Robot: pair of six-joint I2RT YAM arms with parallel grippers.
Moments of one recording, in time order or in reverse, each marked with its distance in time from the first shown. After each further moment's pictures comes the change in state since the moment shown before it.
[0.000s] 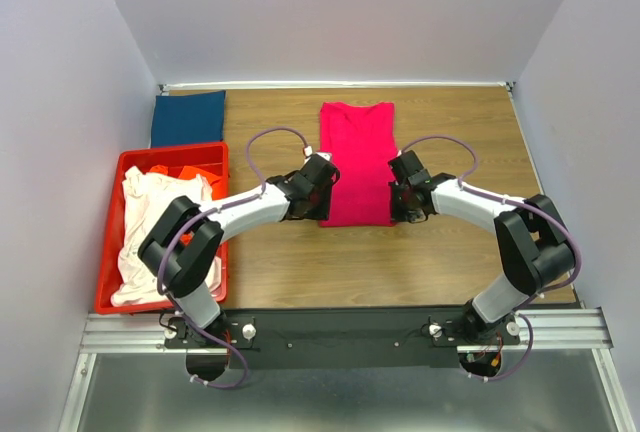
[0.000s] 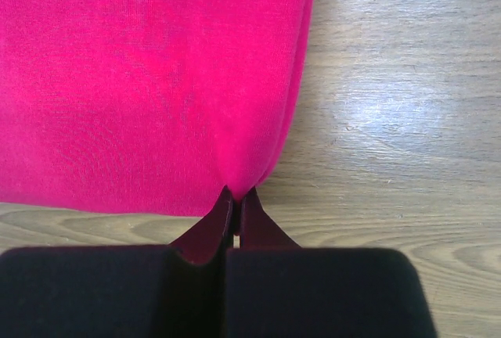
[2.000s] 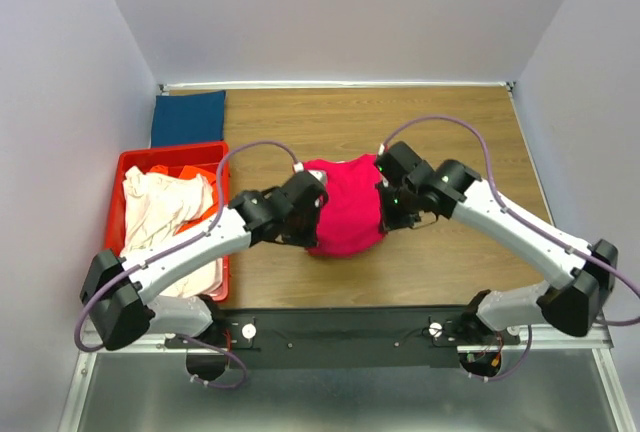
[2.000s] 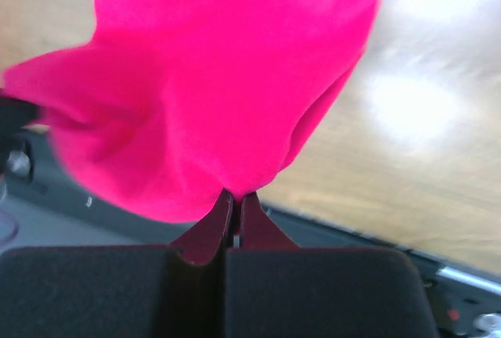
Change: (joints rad) left arm -0.184 -0.395 -0.022 -0.404 0.146 -0.150; right arm 0.309 -0.296 0.351 -0.640 -0.064 0.120
